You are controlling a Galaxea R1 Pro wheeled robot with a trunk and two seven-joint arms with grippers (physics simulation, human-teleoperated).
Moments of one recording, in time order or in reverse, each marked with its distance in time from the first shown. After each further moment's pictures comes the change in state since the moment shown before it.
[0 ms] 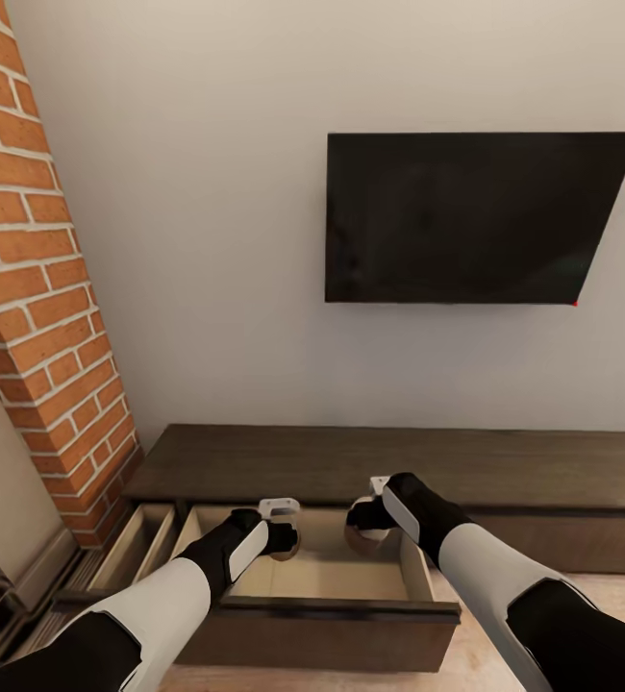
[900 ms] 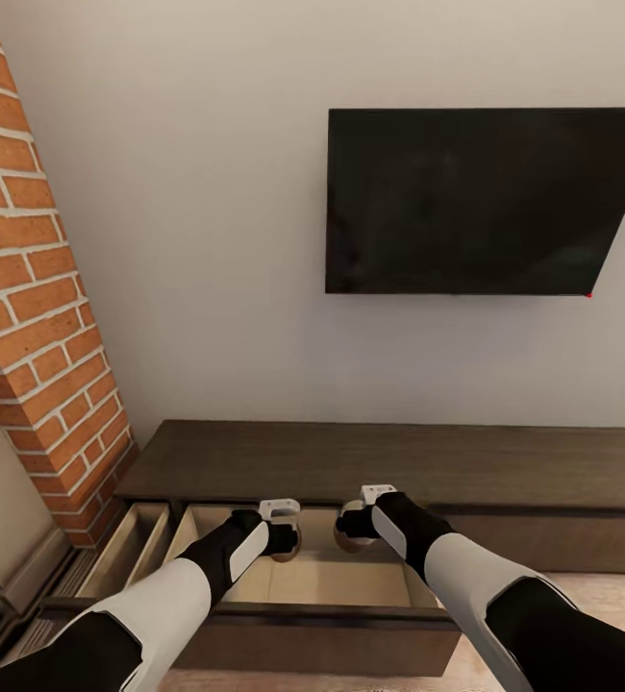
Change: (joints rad) left arm 0.000 -0.002 0.001 0.007 0.001 -0.002 -0.002; right arm 0.000 0.064 0.000 0.147 -0.002 -0.226 0.009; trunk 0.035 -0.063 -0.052
